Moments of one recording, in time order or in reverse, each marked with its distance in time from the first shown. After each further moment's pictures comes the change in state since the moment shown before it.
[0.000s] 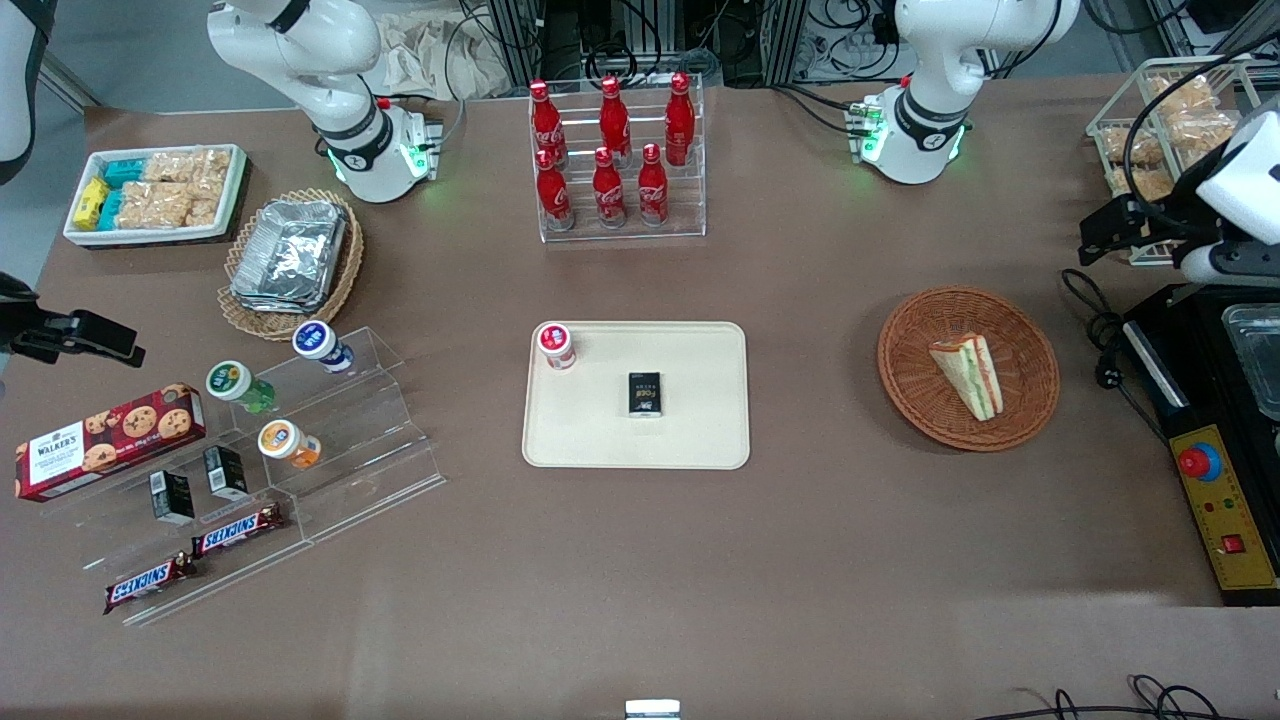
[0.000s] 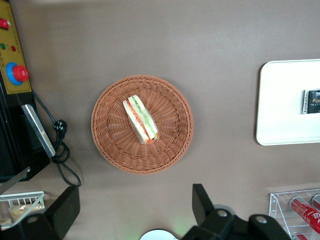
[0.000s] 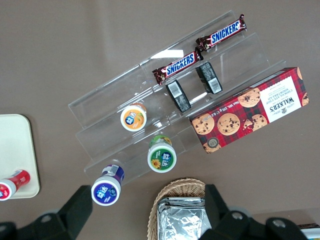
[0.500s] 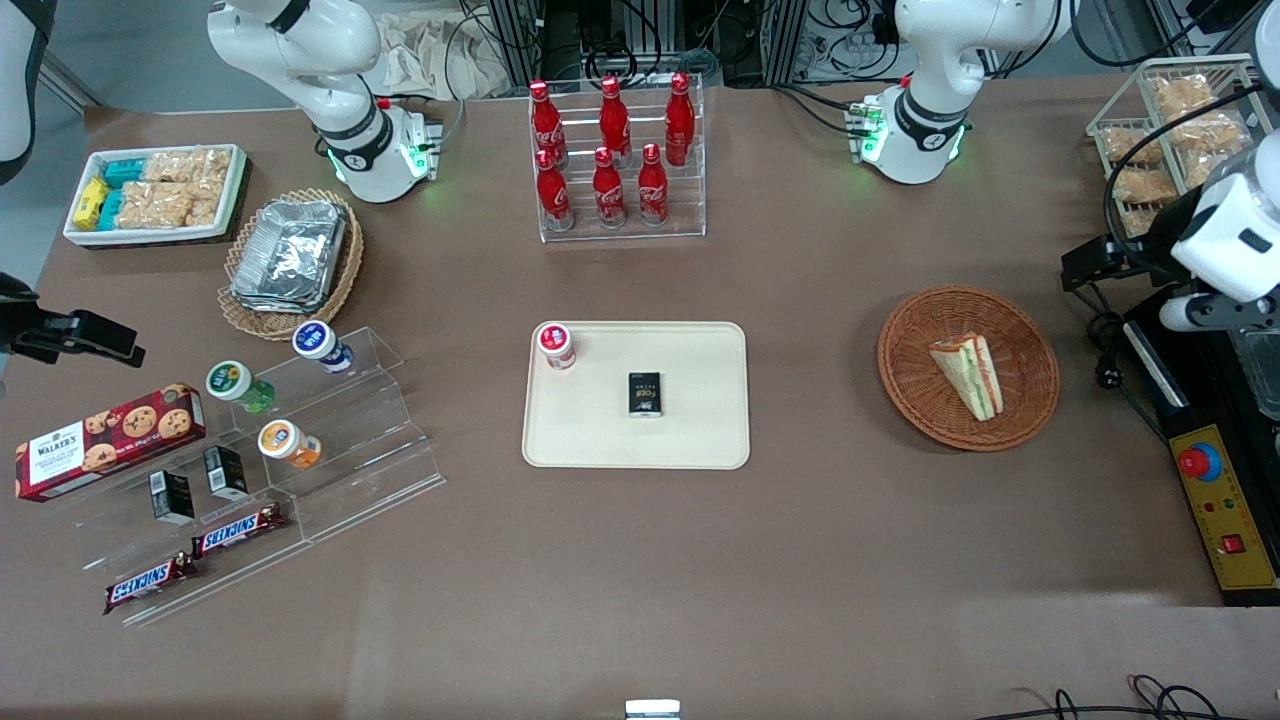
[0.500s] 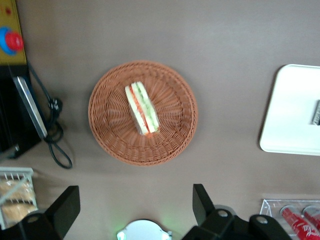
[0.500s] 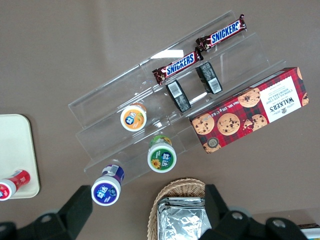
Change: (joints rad) arm 0.010 0.048 0.008 -0.040 0.003 -0.009 -0.149
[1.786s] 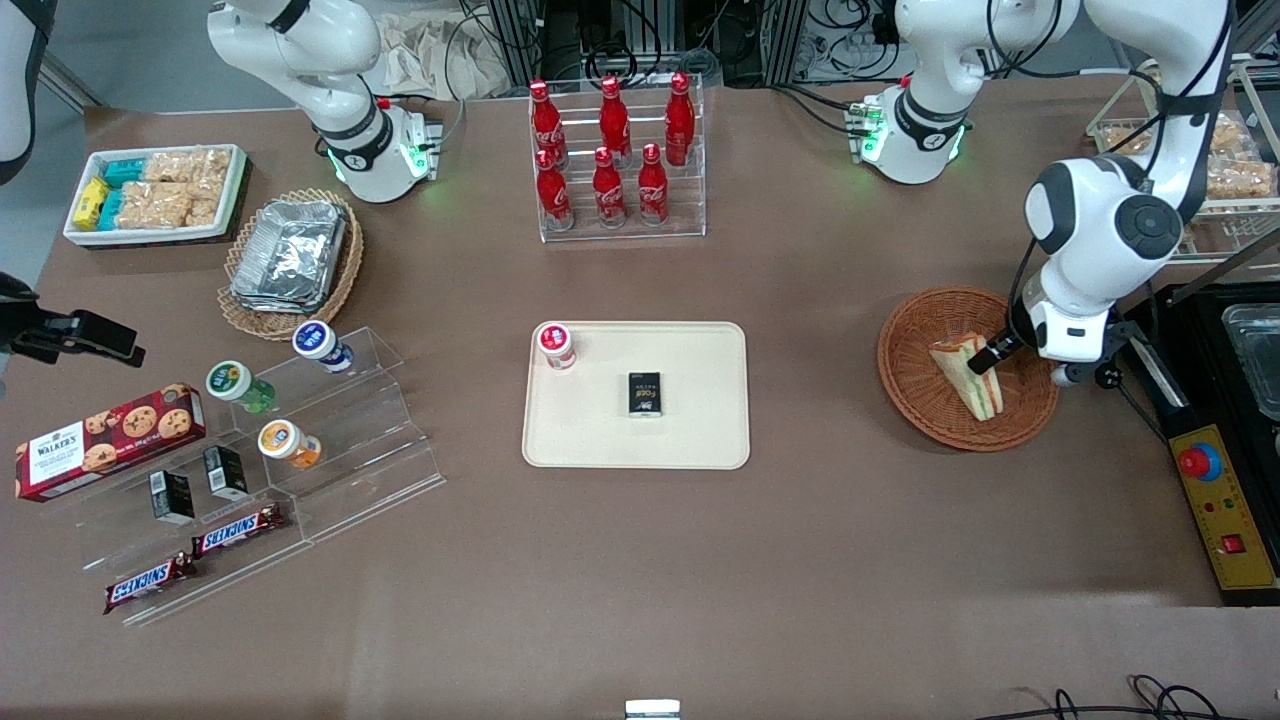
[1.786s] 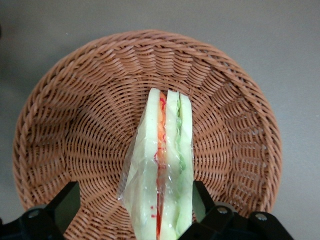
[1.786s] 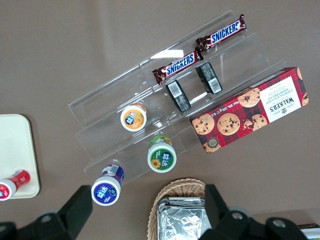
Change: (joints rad) arm 0.001 0.028 0.055 -0.854 0.006 1.070 -0.486
